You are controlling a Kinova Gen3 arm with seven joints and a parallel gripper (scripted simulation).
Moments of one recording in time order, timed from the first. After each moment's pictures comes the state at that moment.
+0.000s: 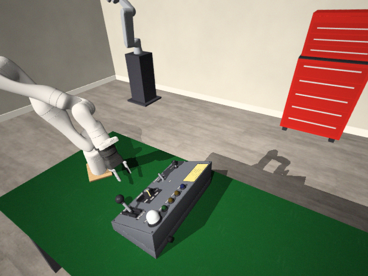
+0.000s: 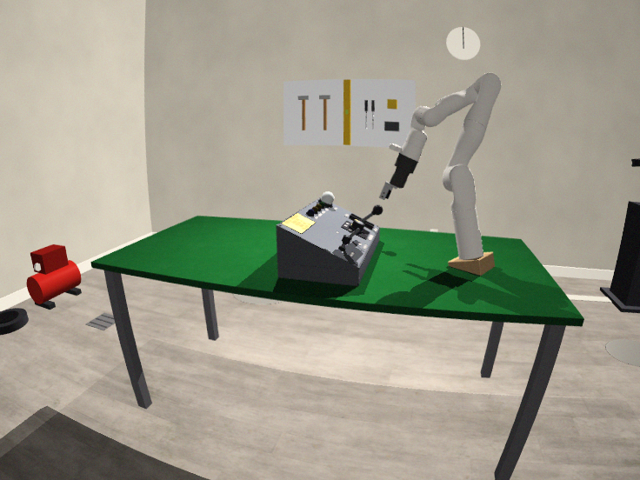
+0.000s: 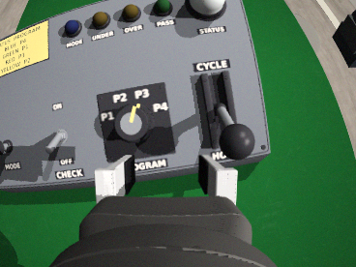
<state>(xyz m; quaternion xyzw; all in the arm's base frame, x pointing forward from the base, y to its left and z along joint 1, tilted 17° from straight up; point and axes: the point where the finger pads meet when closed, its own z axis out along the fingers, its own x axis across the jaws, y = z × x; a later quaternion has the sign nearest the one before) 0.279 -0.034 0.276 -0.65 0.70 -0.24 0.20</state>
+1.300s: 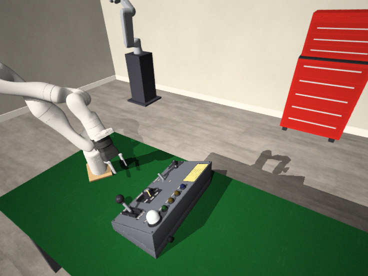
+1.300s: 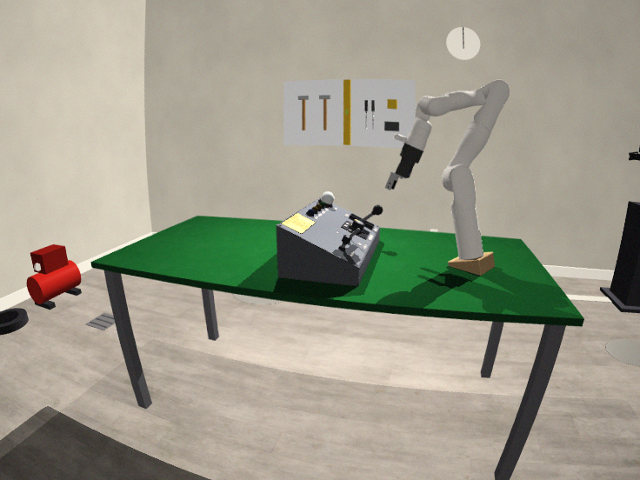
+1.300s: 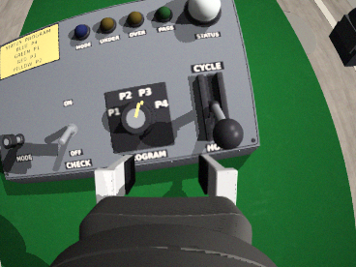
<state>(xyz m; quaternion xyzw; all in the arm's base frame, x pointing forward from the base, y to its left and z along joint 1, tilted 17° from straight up) 0.250 -0.029 0.307 -0.65 0.70 -0.24 0.19</state>
